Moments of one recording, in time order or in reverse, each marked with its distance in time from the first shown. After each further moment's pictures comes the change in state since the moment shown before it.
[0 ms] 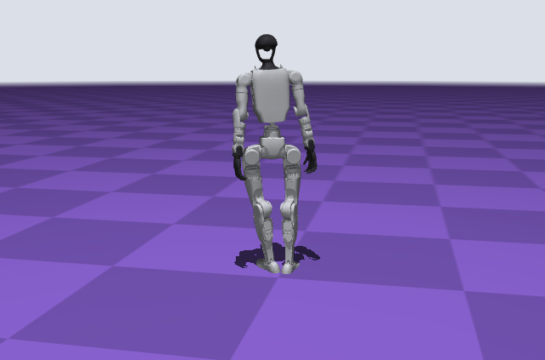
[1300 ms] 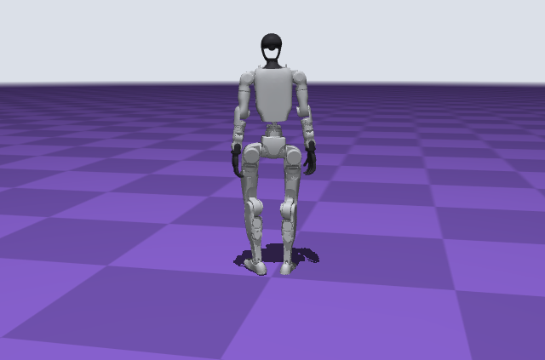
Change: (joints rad) left arm -0.020 0.009 -0.003 -0.033 -0.007 0.011 -0.026; right arm -0.026 0.018 0.041 0.013 -0.003 0.043 0.049; waist -0.080 -0.026 -0.014; left_leg -0.093 0.113 0.005 0.235 -0.130 -0.038; right_leg -0.052 -0.015 0.133 0.010 0.047 -0.077
